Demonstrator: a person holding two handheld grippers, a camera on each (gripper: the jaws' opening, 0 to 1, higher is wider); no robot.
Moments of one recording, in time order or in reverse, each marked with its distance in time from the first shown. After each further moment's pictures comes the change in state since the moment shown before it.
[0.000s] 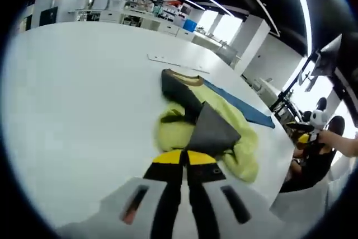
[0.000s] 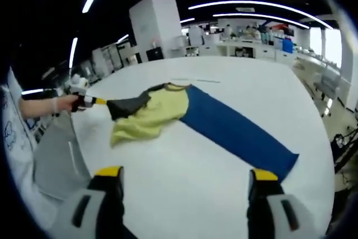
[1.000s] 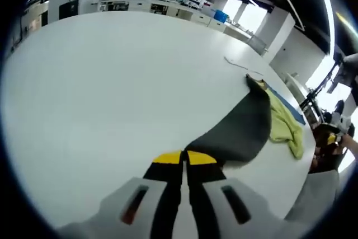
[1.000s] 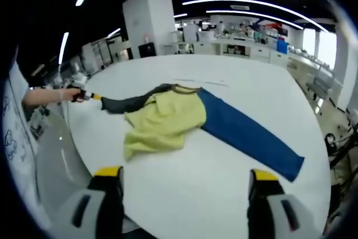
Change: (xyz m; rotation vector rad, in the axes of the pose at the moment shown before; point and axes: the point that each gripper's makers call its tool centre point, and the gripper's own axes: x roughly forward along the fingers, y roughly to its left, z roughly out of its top) left arm -0.056 0.240 0.040 -0.035 0.128 0.176; right arm 0.013 0.076 0.030 0.013 0.037 -0.105
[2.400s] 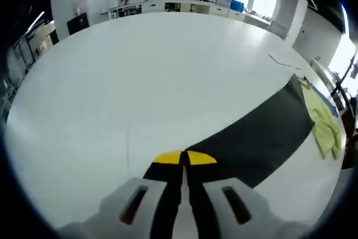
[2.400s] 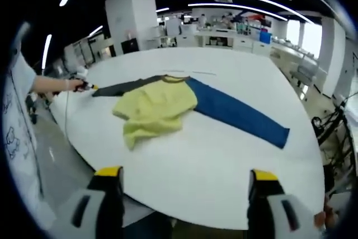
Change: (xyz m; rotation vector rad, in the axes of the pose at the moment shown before) left arm 0.044 0.104 0.054 0.125 0.031 0.221; right arm -0.038 0.028 -0.038 0.080 0.060 -0.125
